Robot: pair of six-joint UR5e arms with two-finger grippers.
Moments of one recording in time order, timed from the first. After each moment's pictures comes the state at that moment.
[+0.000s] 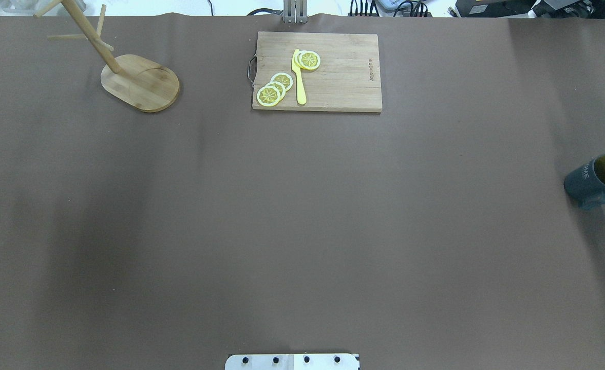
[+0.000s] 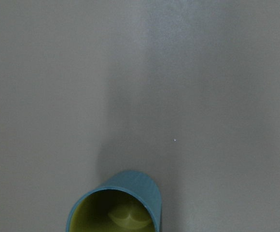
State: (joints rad) left arm -1.49 -1.67 -1.57 -1.71 -2.35 -0.03; right arm 1.39 -1.63 1.58 -1.19 2.44 0.35
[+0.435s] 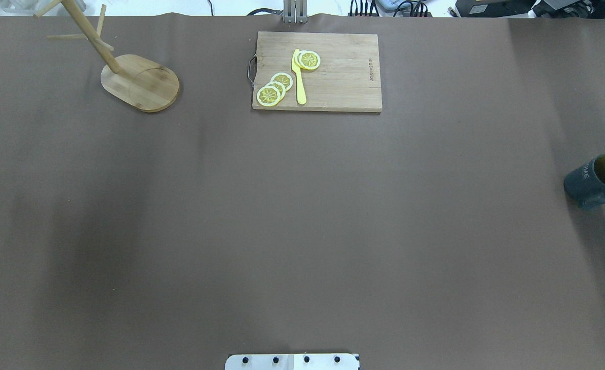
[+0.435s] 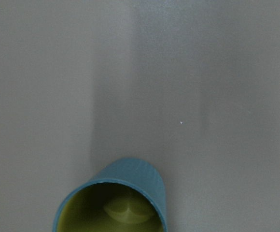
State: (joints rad) left arm -1.49 -1.67 -1.56 -1.71 -2.35 -0.03; right arm 1.32 -1.64 1.54 -1.19 2.40 0.37
